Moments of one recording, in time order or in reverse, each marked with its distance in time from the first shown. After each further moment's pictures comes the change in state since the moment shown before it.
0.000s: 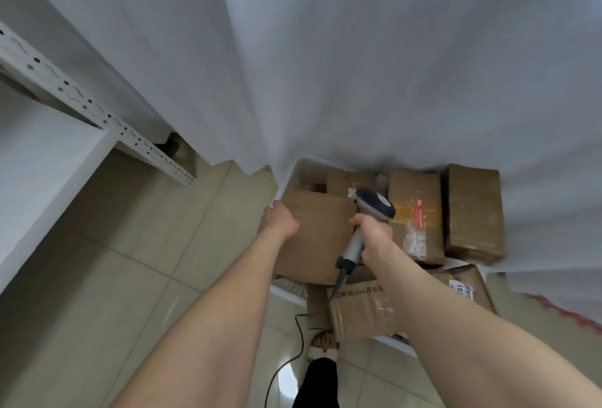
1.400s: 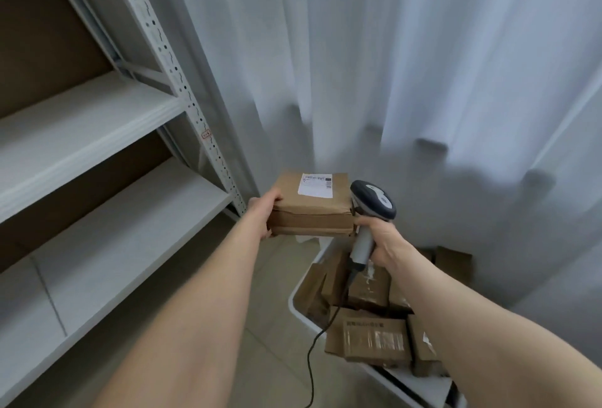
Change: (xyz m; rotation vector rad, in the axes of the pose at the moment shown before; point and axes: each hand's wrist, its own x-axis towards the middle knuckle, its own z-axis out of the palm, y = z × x) left_hand -0.335 -0.006 -0.201 -1.220 0.261 -0.038; right_hand -0.291 -0.076 -0.101 0.000 -0.569 -0.329
